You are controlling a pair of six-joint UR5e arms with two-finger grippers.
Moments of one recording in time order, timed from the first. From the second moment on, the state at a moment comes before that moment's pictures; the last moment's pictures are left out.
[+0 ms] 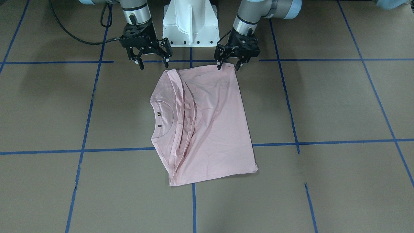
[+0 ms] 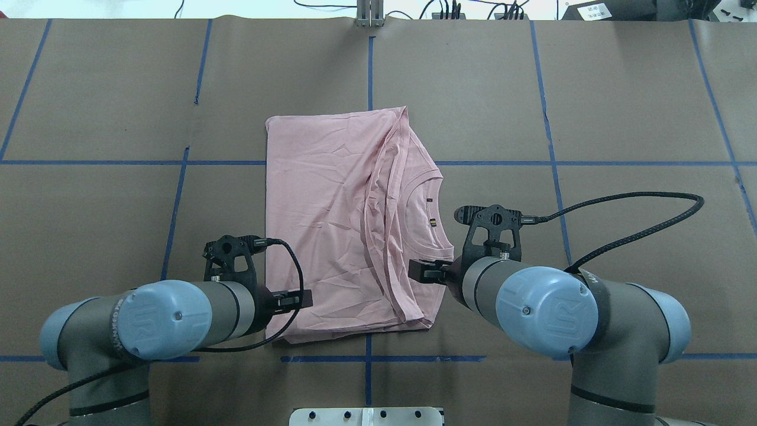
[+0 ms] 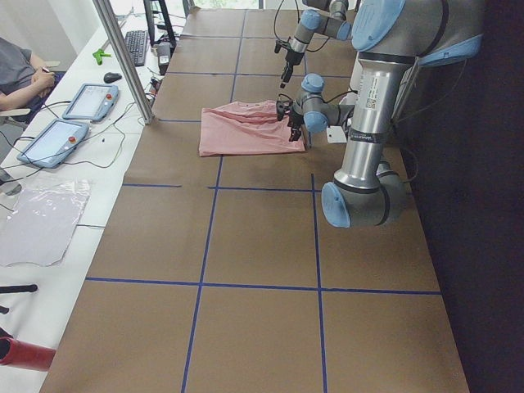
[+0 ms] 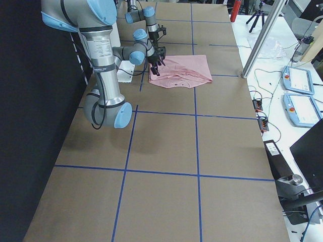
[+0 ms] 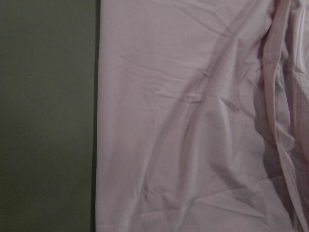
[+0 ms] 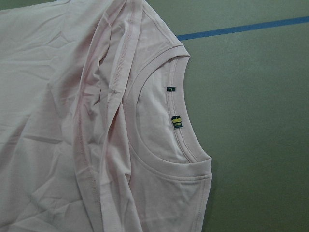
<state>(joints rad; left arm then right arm) -0.25 -1.87 -1.99 -1.86 -1.57 -1.53 0.28 -1.23 2.10 -1.50 1.43 1.46</state>
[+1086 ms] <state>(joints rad) -0.19 -1.87 -1.93 -1.86 -1.56 -1.55 0.28 -1.22 2.10 -1.50 1.43 1.46</state>
